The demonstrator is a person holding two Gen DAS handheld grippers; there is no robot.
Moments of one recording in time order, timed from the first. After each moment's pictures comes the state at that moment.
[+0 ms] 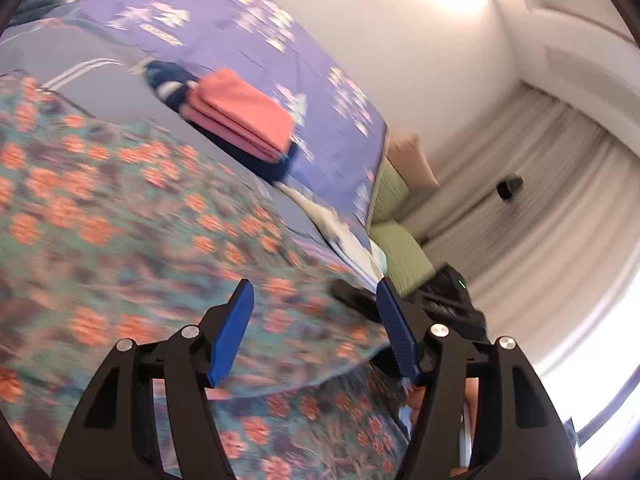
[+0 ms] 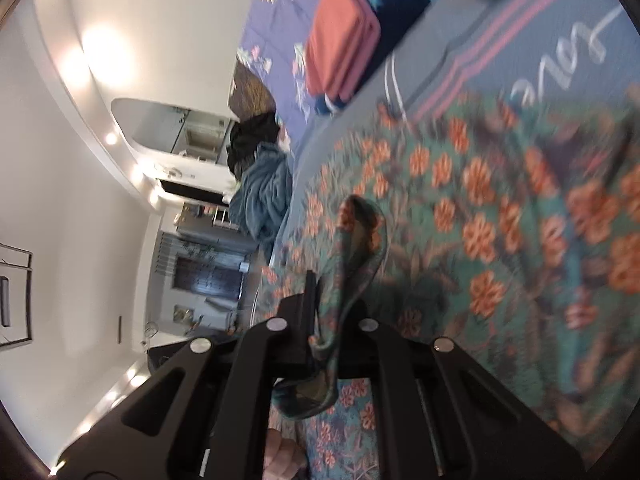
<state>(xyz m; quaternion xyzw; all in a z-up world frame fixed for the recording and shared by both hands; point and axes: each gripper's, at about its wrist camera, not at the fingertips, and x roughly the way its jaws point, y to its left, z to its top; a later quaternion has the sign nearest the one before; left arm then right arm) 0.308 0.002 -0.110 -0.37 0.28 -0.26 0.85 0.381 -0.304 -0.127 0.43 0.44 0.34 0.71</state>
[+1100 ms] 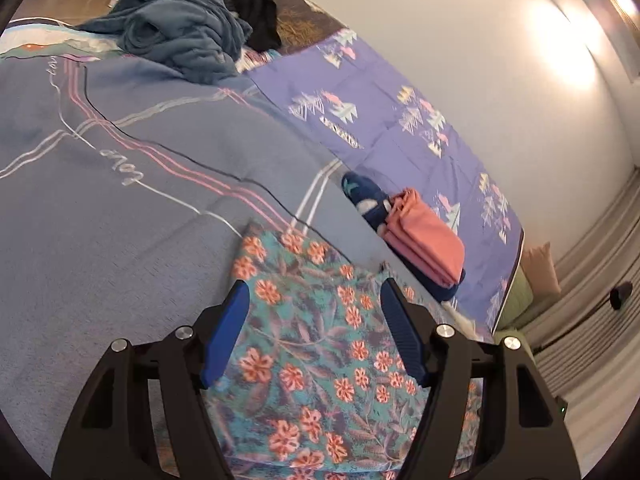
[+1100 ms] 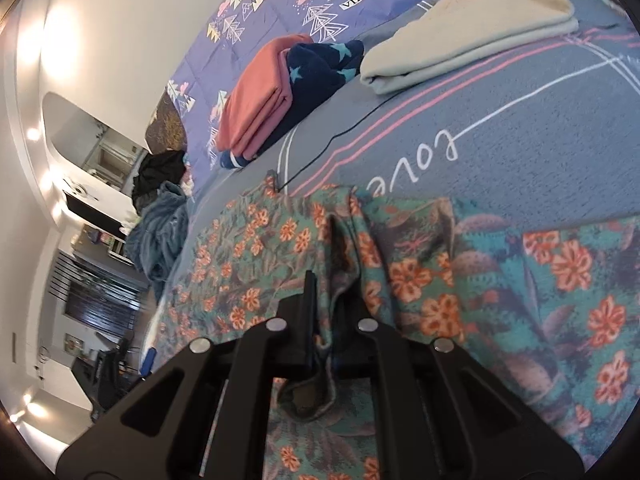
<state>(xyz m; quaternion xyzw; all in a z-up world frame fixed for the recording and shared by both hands) 0.293 0.156 -0.110 -0.38 0.26 0.03 0.89 0.371 -0.325 -0.123 0.32 0.43 0.16 0.83</state>
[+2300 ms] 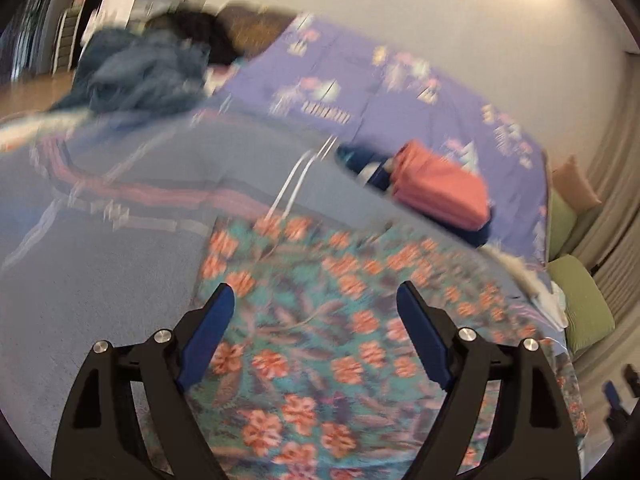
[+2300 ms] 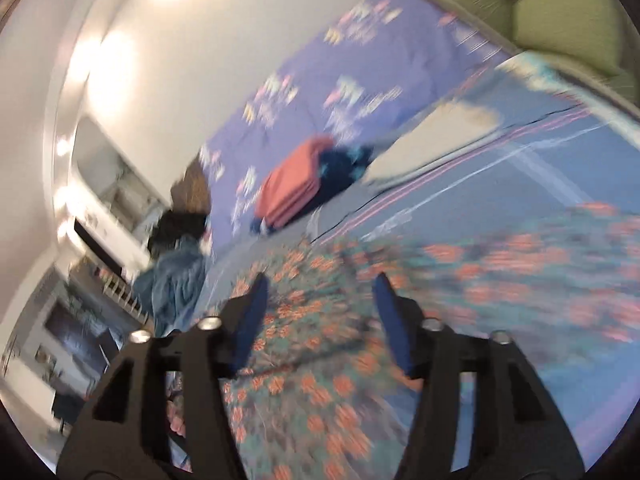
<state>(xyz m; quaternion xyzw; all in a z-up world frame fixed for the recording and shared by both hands) 0.292 0.101 -0.089 -0.20 0.27 0.04 0.94 0.217 -0.376 -0.052 0.32 0.25 0.11 0.91</state>
